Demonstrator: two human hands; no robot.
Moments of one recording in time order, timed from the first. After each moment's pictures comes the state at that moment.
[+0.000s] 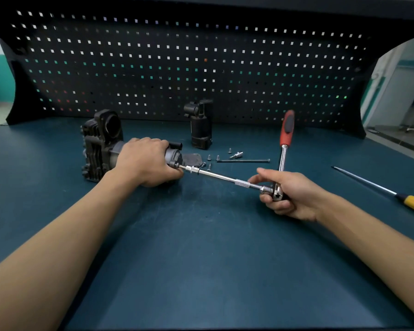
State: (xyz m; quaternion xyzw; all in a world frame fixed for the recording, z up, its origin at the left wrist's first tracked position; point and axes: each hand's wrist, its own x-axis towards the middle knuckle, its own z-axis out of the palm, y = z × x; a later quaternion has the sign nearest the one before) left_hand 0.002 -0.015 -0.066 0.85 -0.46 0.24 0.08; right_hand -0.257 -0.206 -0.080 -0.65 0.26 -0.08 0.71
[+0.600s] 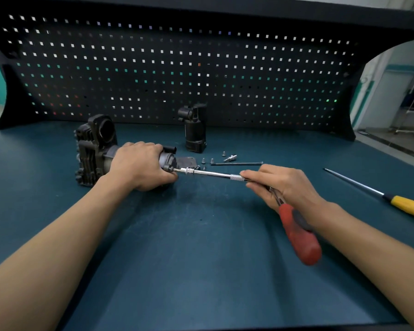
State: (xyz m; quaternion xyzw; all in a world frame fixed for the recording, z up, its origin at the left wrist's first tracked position) left_hand 0.001 -0.015 -0.064 0.85 -0.46 0.25 0.07; right_hand -0.259 -0.230 -0.103 -0.92 -0.01 -0.39 -0.03
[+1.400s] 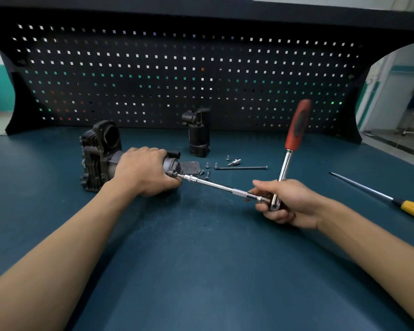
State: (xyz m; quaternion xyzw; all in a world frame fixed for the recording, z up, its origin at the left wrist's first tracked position) left_hand 0.002 -0.016 -0.065 0.85 -0.46 0.24 0.08; right_hand -0.259 -0.205 -0.078 -0.68 0.28 -0.05 0.68
